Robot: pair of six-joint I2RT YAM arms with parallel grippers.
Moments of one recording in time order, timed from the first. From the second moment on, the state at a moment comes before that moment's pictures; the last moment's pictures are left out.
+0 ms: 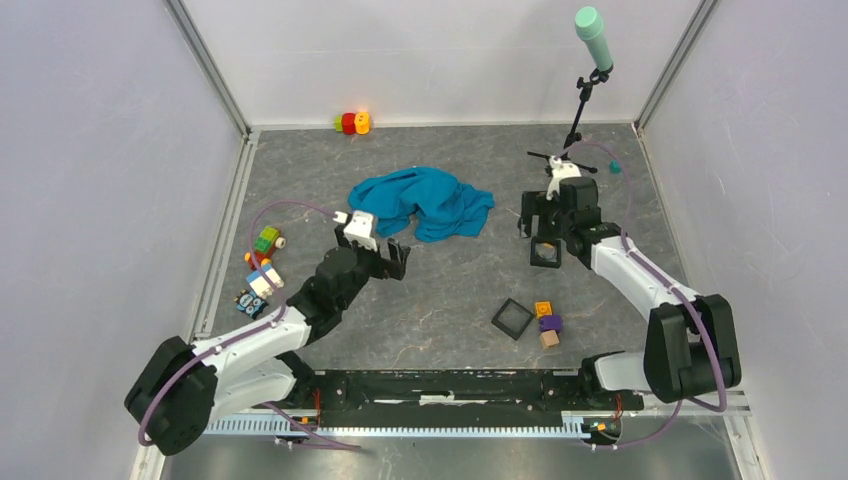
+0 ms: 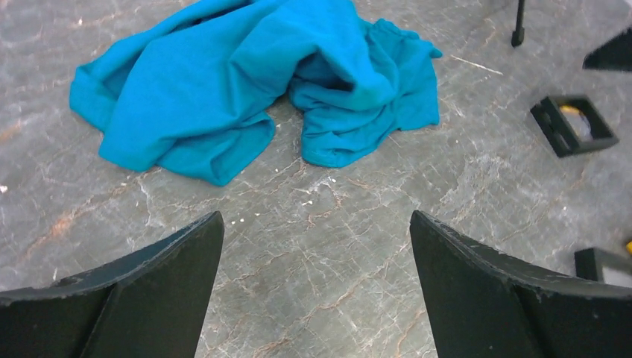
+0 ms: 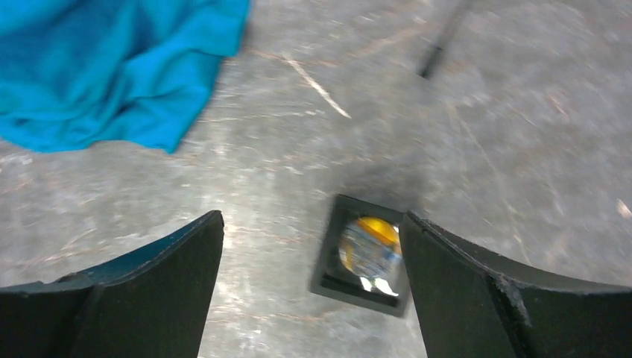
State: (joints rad) left arm -0.72 1.03 0.34 0.48 -0.27 -0.18; right arm 0.19 1.33 0.80 -0.16 0.01 0.14
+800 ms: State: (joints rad) left arm -0.31 1.64 0.78 0.19 0.07 -0.64; right arm 0.57 1.84 1.22 0.08 -0.25 0.03
